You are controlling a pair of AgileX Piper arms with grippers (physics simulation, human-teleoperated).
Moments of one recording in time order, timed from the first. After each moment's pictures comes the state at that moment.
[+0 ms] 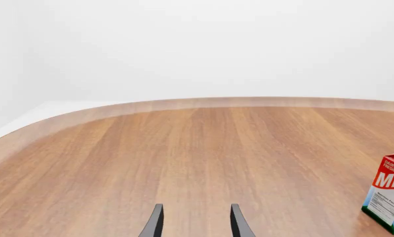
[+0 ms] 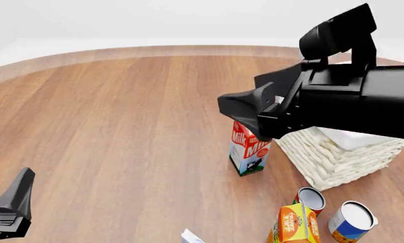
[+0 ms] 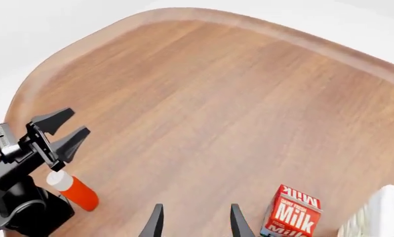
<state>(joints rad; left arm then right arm) 0.00 0.01 0.00 0.00 0.00 0.84 1.00 -1.03 0.50 0.09</state>
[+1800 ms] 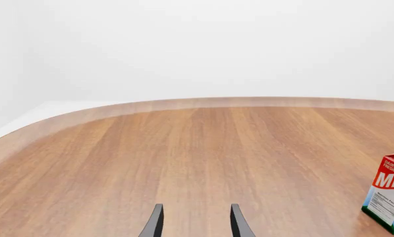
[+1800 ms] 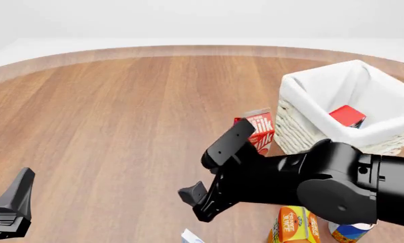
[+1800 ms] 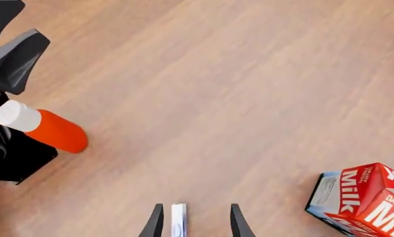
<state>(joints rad) 0.00 0.01 0.00 0.00 0.00 0.97 1.32 -0.79 0.27 0.11</state>
